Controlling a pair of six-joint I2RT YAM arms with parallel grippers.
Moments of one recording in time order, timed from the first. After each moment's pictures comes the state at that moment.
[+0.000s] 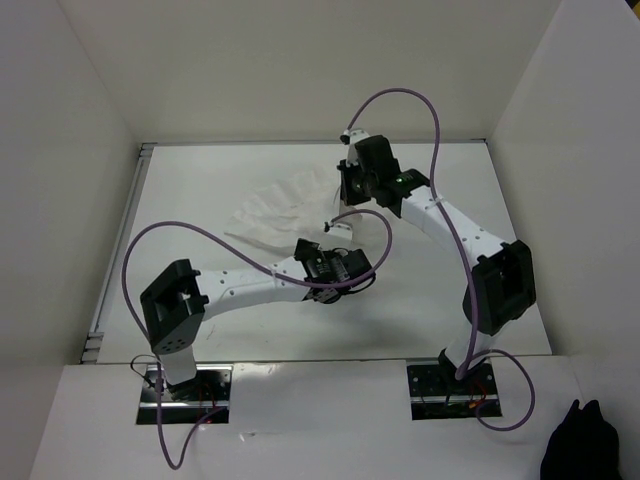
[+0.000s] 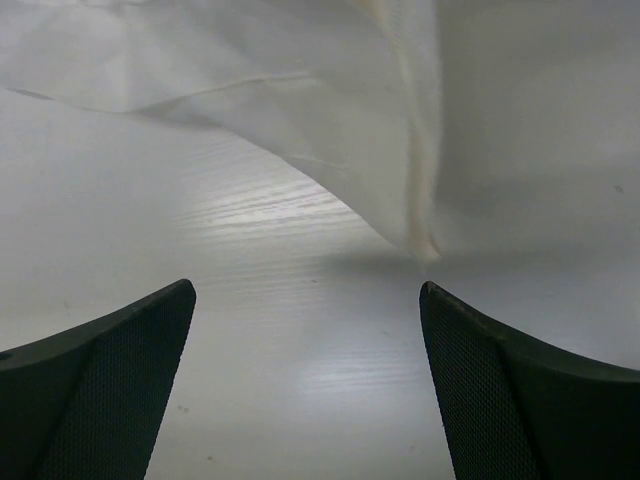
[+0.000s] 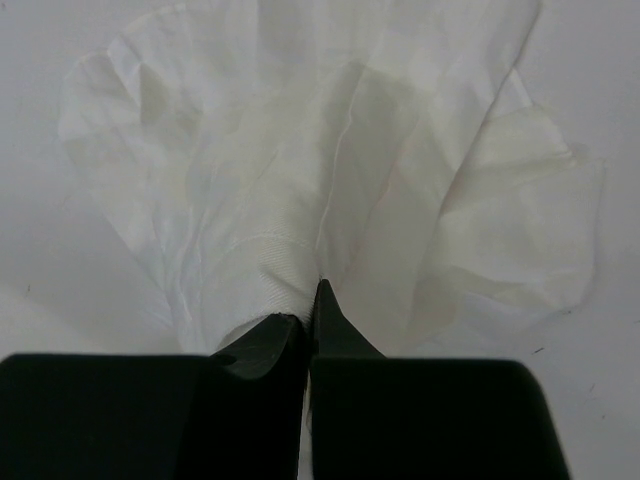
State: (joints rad) left arm -1.12 1.76 1.36 -0.77 -0.73 -0.77; right arm 0.51 1.68 1.48 -0.45 -0.04 0.18
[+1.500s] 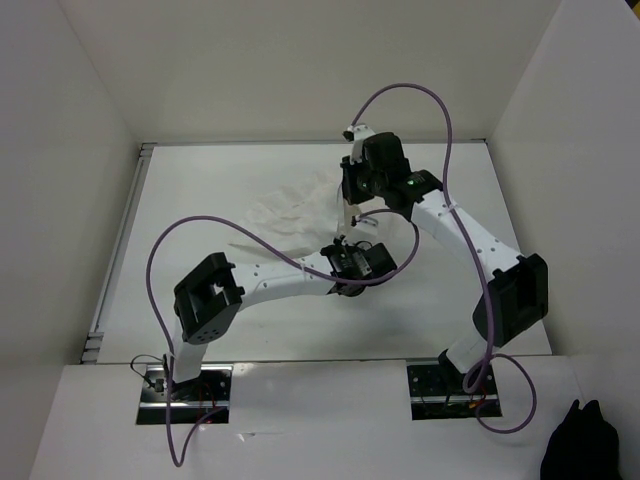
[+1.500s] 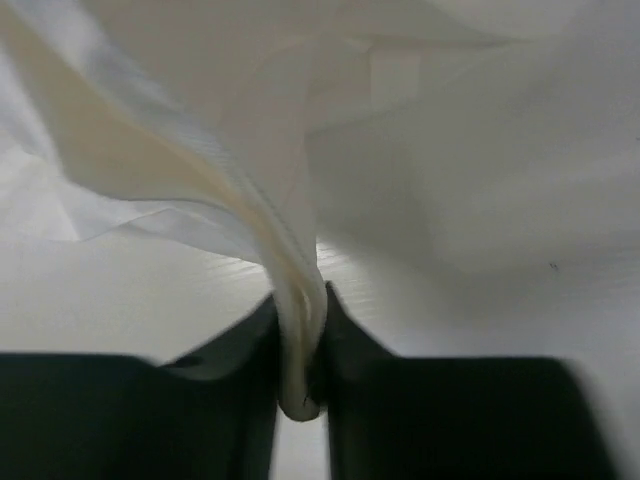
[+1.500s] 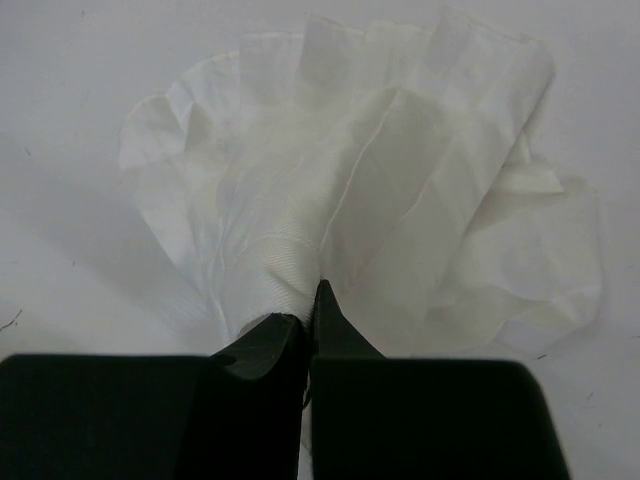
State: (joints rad) left arm -1.11 1.96 1.54 -0.68 -0.80 -0.64; right arm 0.51 1.59 1.46 -0.46 -0.12 0.16
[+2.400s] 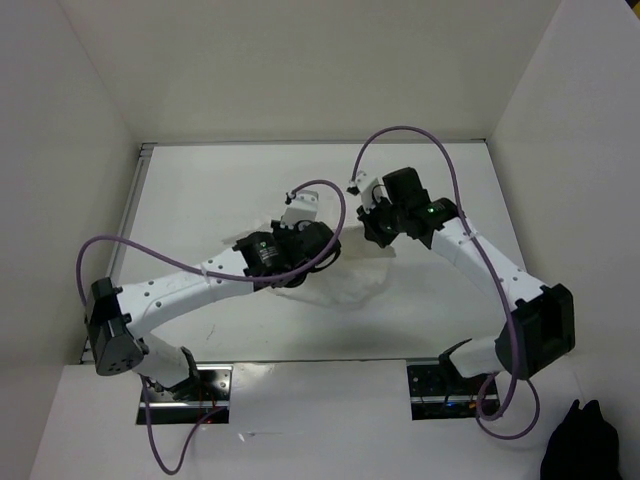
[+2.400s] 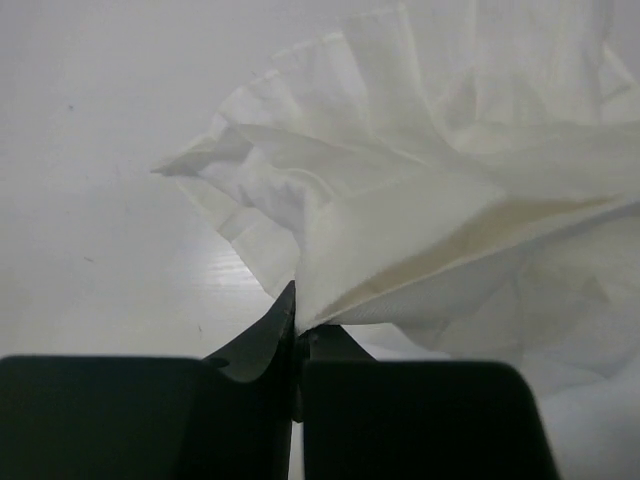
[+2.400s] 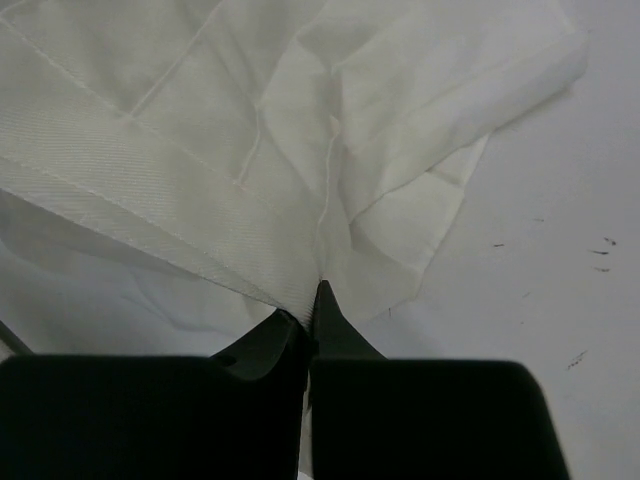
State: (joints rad) left arm -1.06 1.47 1.37 -0.91 -0.87 -0.70; right arm 0.47 1.36 1.17 -0.64 -0.23 -0.30
